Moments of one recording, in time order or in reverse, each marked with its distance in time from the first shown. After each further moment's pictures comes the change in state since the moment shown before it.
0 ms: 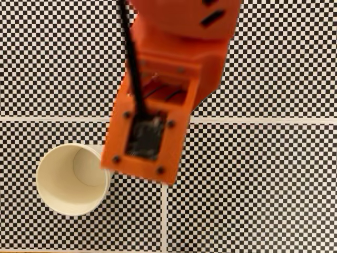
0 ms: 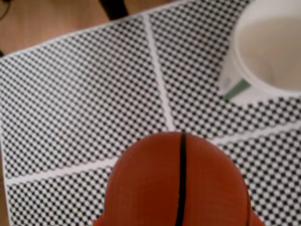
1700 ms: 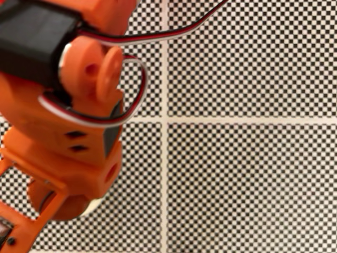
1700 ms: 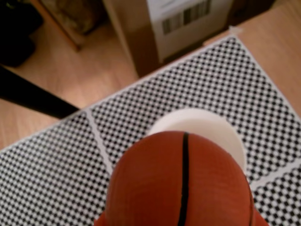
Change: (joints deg) arm 16.7 -40.0 -48.0 -0.1 -3.1
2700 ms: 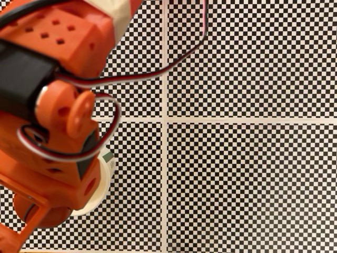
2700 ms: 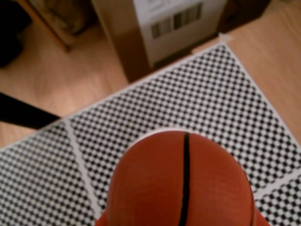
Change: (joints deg) arm 4.0 -11.6 -12.6 1.1 -4.0
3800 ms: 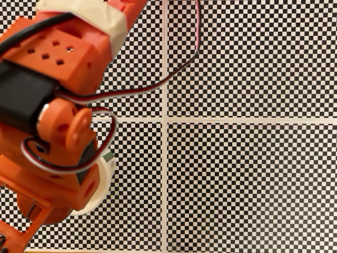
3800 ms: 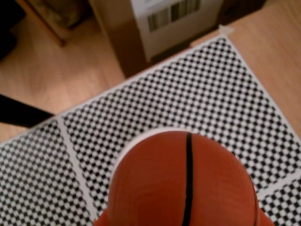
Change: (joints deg) arm -0.1 -3.3 -2.0 0.4 0.0
